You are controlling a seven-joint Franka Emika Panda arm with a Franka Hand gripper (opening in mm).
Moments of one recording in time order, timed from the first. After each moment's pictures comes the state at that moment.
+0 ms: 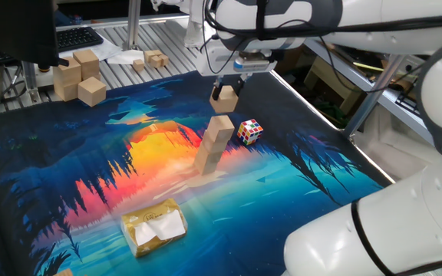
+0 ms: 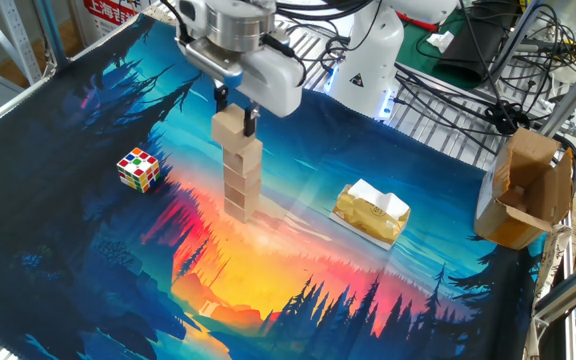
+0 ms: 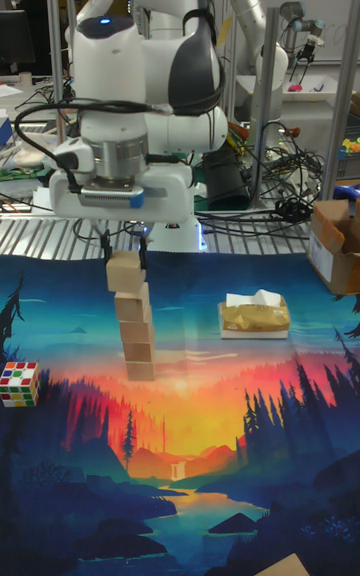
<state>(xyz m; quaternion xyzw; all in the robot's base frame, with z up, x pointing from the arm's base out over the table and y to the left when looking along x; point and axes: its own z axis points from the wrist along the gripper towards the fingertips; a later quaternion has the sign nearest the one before) 0.461 -0.071 0.313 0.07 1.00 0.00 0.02</state>
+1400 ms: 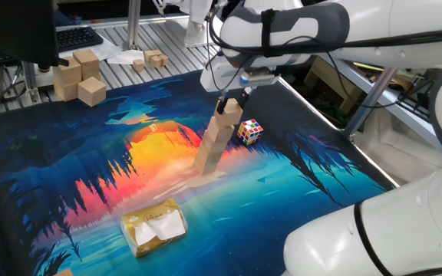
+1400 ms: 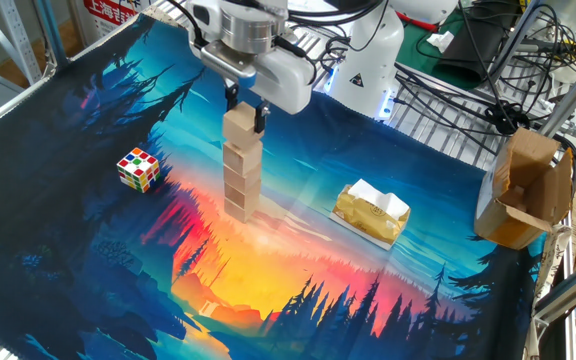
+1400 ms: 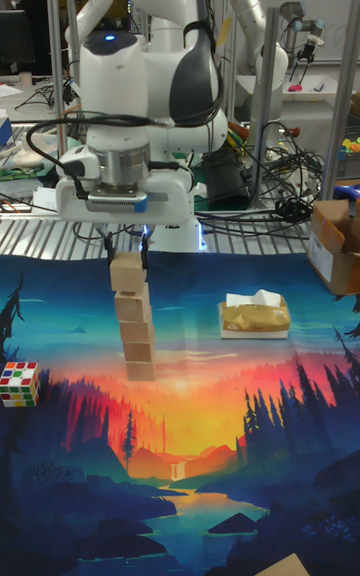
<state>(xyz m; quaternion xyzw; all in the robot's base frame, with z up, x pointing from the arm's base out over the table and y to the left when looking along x) 0.429 -0.071 0.290 0.05 1.00 0.00 0.01</state>
